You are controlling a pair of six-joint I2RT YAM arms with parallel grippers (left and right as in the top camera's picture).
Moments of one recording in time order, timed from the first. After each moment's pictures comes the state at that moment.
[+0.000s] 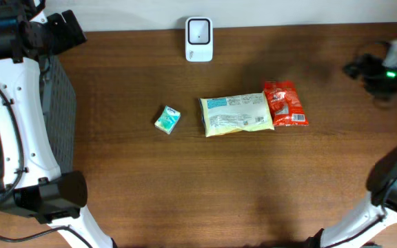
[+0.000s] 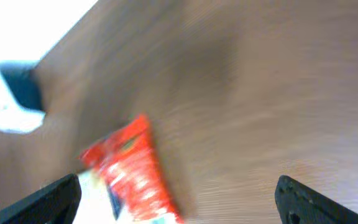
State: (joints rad) left arm 0.14 1.99 2.44 -1.33 -0.02 -0.27; right arm -0.50 2.02 1.78 -0.92 -0.57 0.01
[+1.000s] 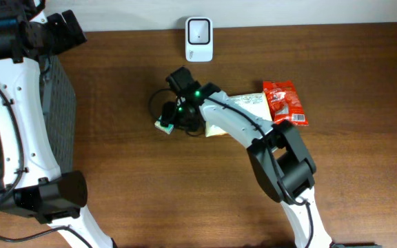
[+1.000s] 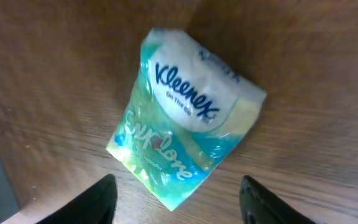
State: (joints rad) left arm 0.14 1.99 2.44 -1.33 -0.02 -0.27; right arm 0.64 2.28 1.78 -0.68 -0.32 0.74
